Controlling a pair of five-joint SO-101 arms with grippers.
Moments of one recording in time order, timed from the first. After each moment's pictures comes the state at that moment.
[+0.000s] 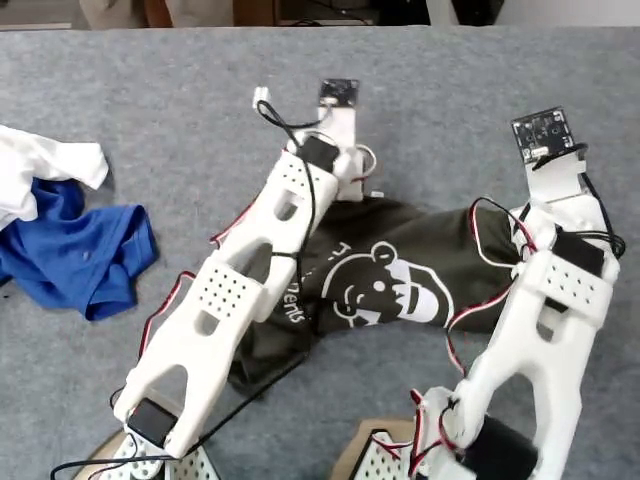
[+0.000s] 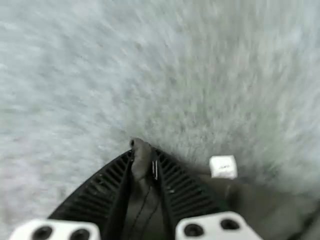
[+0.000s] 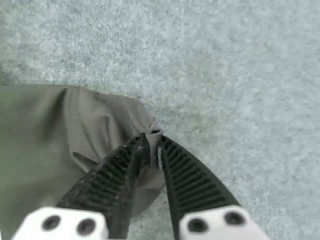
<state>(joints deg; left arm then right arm) 25.1 69.2 -78.9 77.4 15.2 27.4 -27.7 40.8 40.0 36.4</state>
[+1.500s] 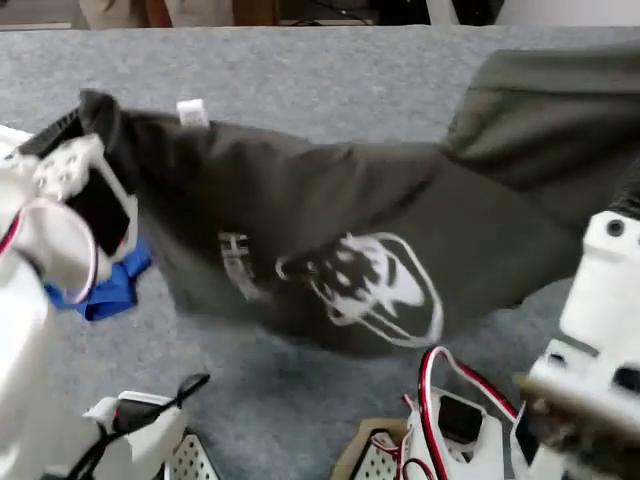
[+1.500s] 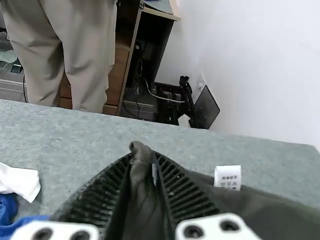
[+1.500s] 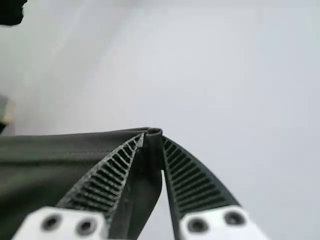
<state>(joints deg) 4.3 -29.1 -50.4 100.4 6.2 19.4 -48.3 -30.5 54.8 29.1</state>
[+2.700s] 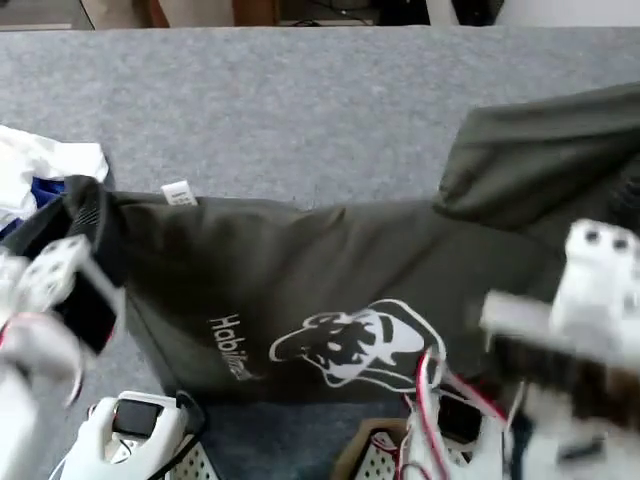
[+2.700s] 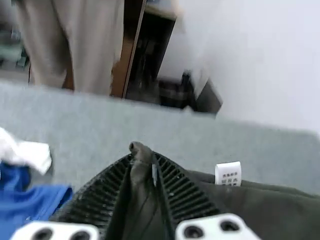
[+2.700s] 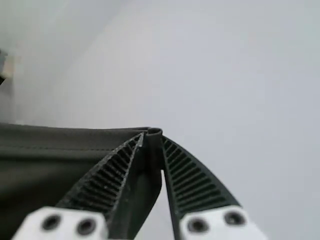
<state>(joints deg) 3.9 -46.5 -25.6 98.8 6.1 19.4 -50.9 -22.6 61.4 36.5</state>
